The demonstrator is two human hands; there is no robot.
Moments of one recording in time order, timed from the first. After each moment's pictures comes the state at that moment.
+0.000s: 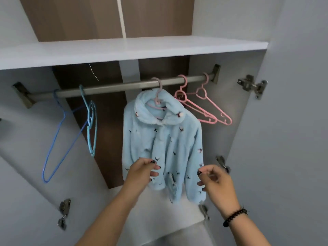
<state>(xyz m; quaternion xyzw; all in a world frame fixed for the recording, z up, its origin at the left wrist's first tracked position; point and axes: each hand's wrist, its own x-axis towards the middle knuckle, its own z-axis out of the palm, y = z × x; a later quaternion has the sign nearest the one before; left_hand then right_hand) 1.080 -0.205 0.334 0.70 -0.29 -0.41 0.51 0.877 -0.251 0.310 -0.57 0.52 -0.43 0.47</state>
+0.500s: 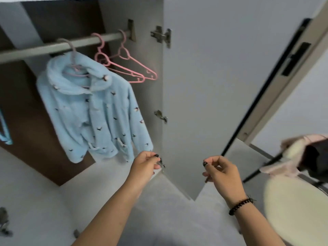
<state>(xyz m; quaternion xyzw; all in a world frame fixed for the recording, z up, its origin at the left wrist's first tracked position) 0.943 -0.131 0.289 0.63 -0.42 -0.55 0.35 0.736 -0.085 0.276 -0.39 0.69 -0.48 0.38</state>
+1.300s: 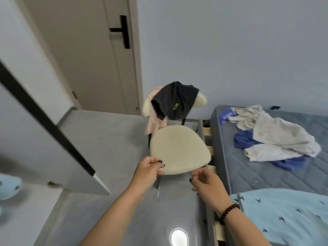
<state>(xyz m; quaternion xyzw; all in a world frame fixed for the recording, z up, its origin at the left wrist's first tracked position) 0.519 0.094 0.260 0.46 -0.59 -0.66 0.09 0.414 0.253 0.237 -0.17 0.82 -0.46 0.29</state>
